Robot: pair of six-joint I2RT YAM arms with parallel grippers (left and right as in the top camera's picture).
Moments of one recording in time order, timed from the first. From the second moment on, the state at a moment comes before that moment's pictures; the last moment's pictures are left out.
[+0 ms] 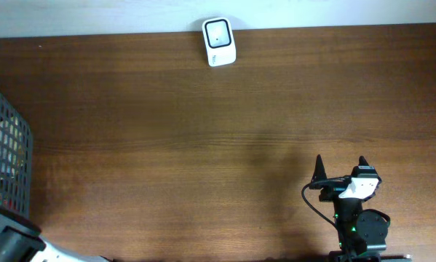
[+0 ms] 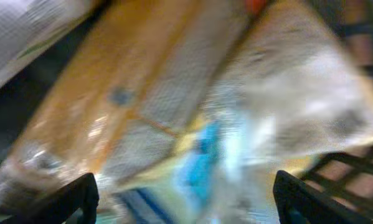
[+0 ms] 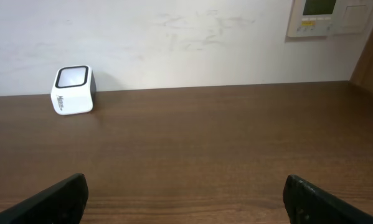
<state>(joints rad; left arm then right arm) 0.98 1.97 1.55 -0.75 0.17 -0.30 -0.01 0.01 0.02 -0.08 0.05 0.04</state>
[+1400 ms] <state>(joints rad) 0.22 1.49 1.80 -1.14 0.21 0.02 -0.01 0.01 0.02 -0.08 0.05 0.04</state>
